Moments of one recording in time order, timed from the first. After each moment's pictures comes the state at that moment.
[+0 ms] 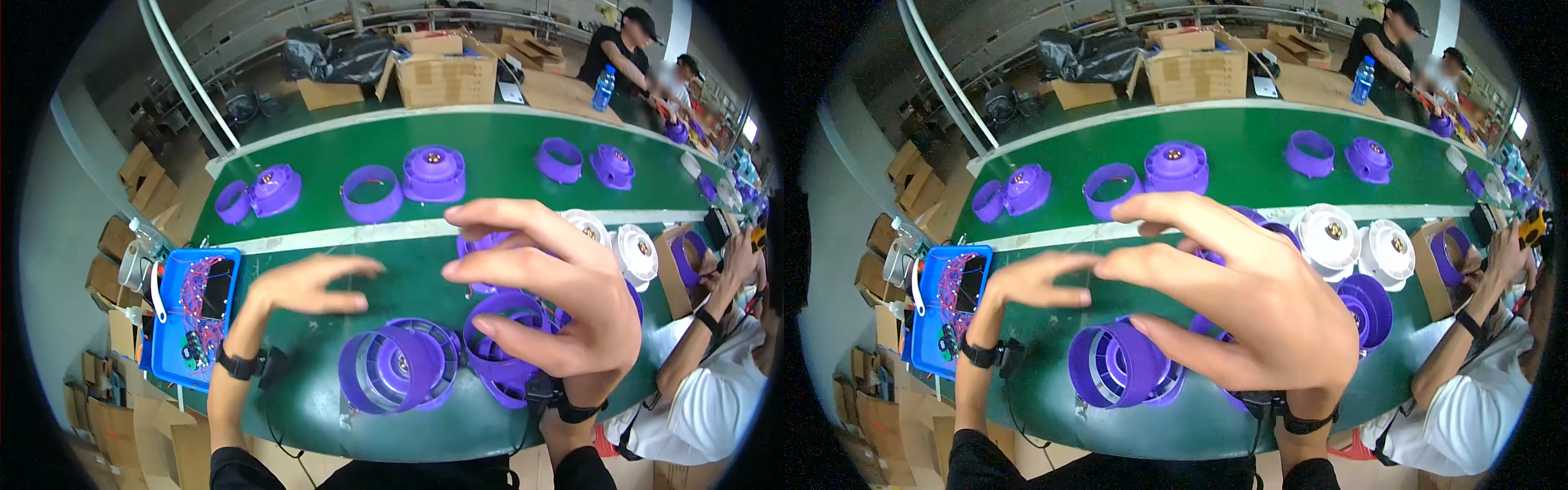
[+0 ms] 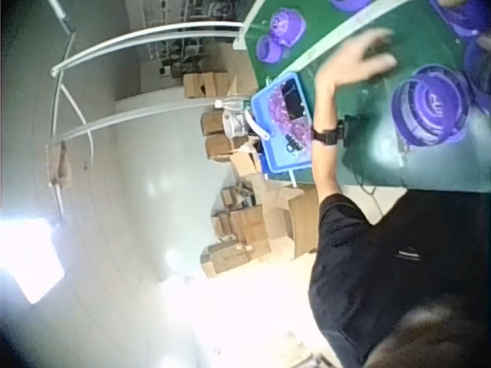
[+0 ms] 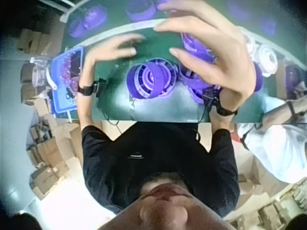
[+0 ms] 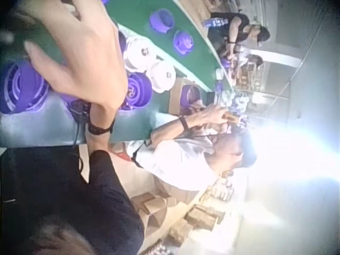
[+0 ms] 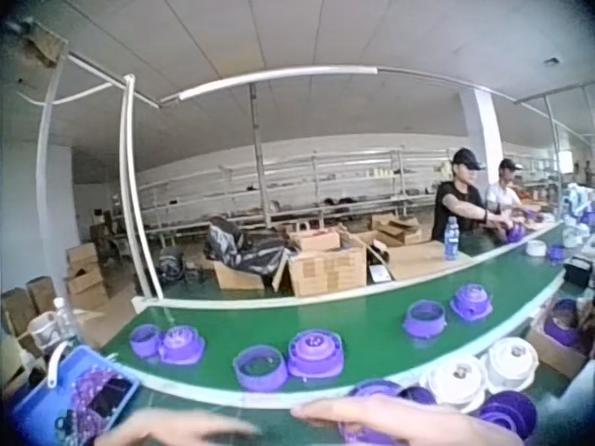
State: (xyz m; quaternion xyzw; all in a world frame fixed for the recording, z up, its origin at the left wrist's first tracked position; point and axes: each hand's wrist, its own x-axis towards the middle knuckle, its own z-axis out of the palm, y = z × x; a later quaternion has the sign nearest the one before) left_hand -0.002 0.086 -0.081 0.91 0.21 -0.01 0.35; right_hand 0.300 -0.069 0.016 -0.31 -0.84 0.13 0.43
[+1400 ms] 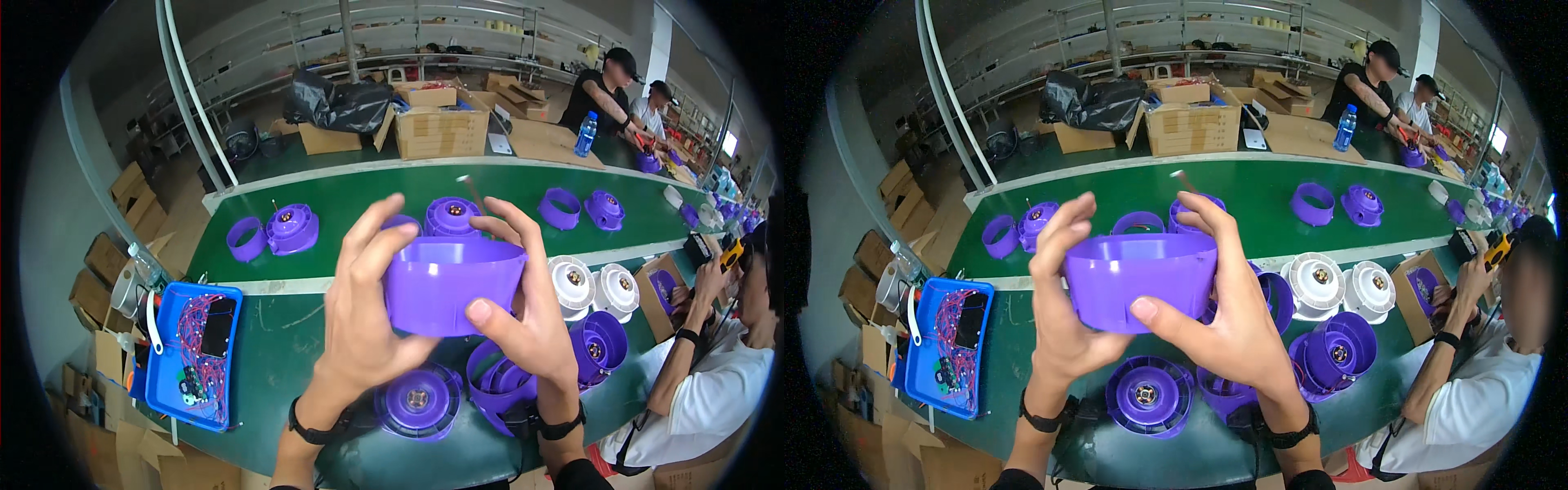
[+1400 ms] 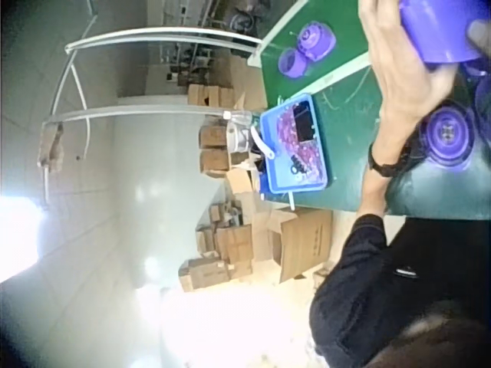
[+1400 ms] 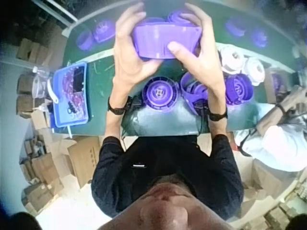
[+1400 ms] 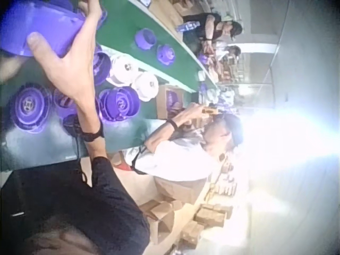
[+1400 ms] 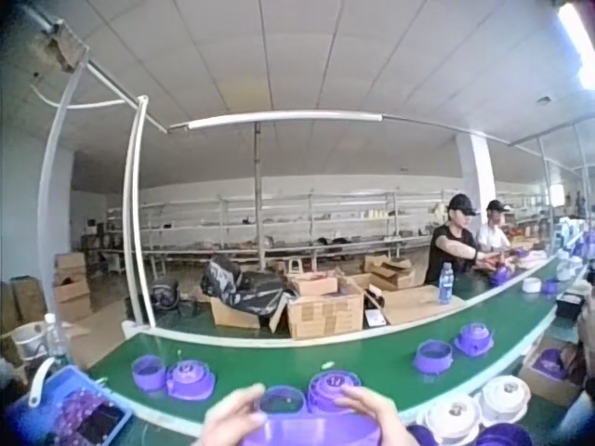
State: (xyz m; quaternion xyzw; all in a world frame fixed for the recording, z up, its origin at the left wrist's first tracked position) left_hand 0.078 0.016 -0.014 0.80 0.16 0.57 0.02; right_hand 0.262 -0.043 -0.010 -0.40 -0.64 0.27 0.59
